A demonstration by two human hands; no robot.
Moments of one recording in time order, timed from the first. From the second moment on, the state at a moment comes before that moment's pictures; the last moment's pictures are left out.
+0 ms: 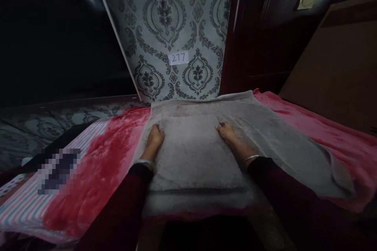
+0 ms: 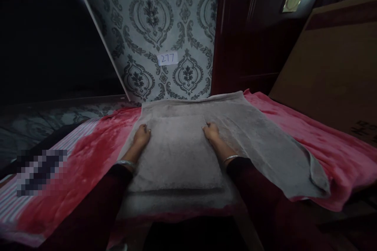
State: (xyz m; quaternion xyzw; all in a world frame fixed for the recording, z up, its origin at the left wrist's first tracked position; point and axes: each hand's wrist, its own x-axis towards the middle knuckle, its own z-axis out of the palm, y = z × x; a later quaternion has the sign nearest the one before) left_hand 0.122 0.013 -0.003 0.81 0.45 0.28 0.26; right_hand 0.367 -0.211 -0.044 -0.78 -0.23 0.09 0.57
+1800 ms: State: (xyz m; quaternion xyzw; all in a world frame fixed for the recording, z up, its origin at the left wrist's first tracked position) left_hand 0.137 0.018 -0.003 0.93 0.37 0.05 0.06; right_hand 0.368 -0.187 -0.032 -0.87 -0.46 0.04 0.17
